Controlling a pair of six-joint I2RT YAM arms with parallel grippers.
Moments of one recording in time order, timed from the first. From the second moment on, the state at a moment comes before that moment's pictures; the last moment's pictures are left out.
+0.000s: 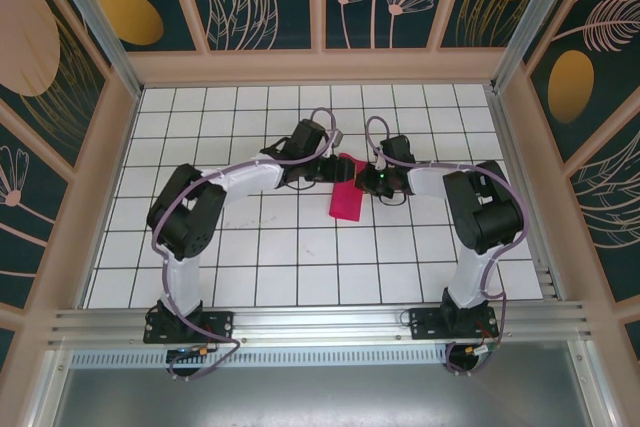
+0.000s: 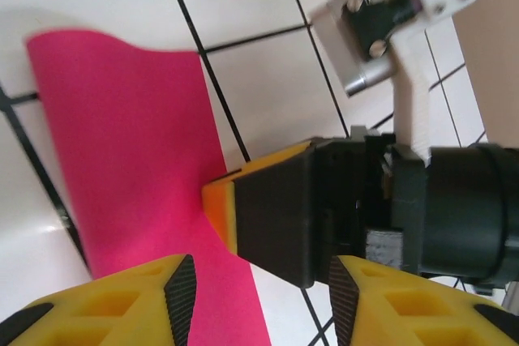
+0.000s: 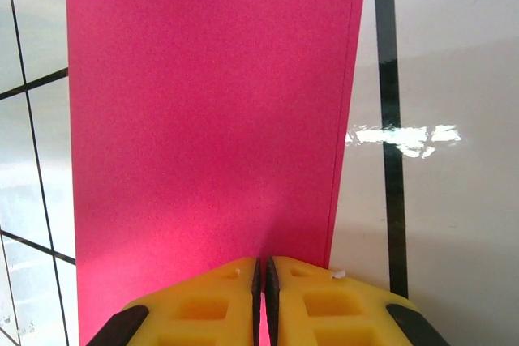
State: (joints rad) left arm -0.67 1.98 1.32 -0.12 0.42 -0.59; right arm 0.37 1.85 0.93 -0.06 -0.39 0.62
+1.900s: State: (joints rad) left arm -0.67 2.00 1.14 0.01 0.46 -0.63; right arm 0.39 1.86 0.98 -0.12 -0.35 0.59
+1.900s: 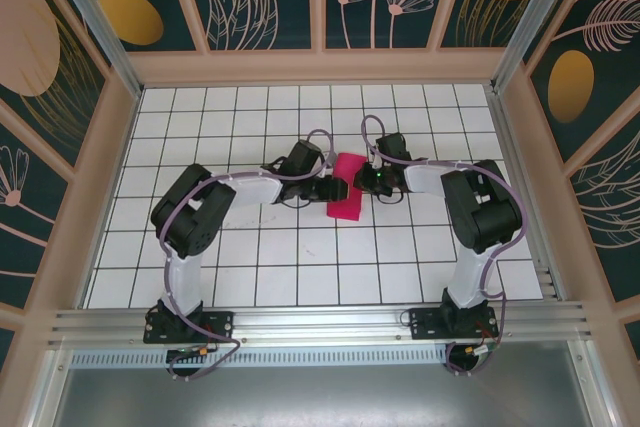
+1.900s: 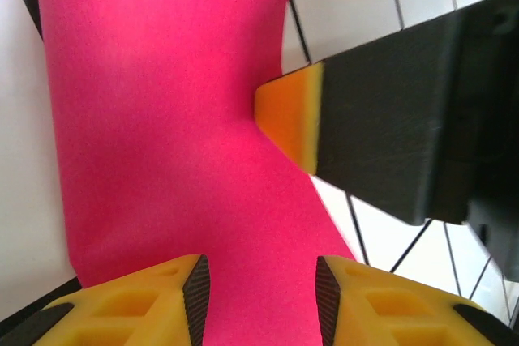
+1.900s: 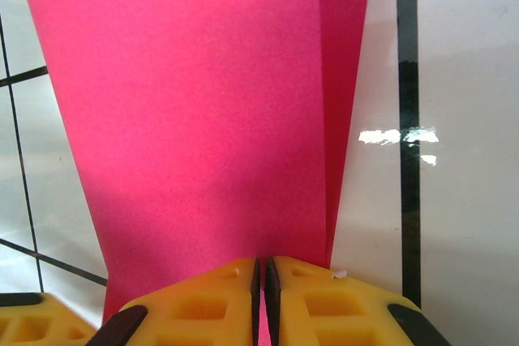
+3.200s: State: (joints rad) left arm -0.73 1.91 0.96 0.09 0.49 -0.44; right arm 0.40 1.86 0.98 -0.13 -0.34 0.59
